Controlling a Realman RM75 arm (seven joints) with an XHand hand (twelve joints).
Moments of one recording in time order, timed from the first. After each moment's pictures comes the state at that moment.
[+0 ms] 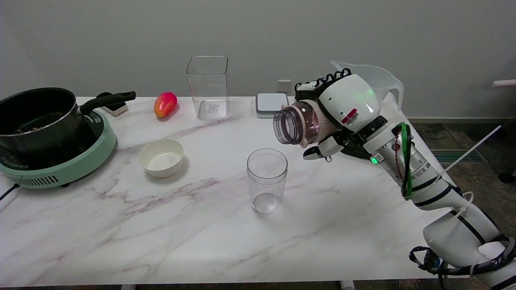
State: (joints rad) arm -0.26 -1.08 -1.43 1.80 -0.16 0.56 0.63
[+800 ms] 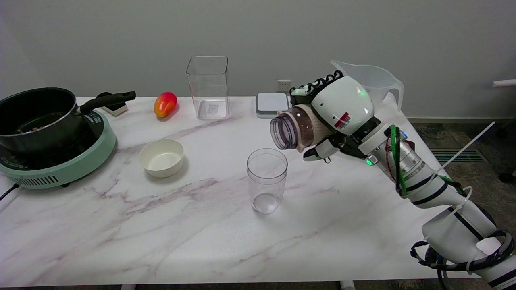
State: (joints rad) arm -0.24 -1.07 -1.44 1.79 -0.26 0.57 0.63
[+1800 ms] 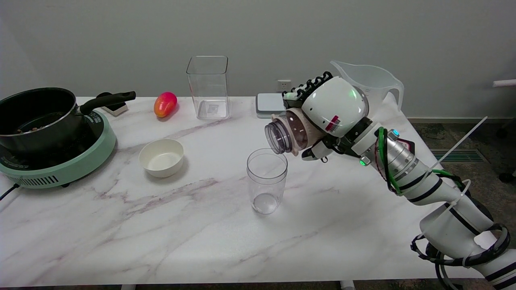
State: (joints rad) arm -0.21 -1.06 -1.46 1.80 -0.37 0.55 0.63
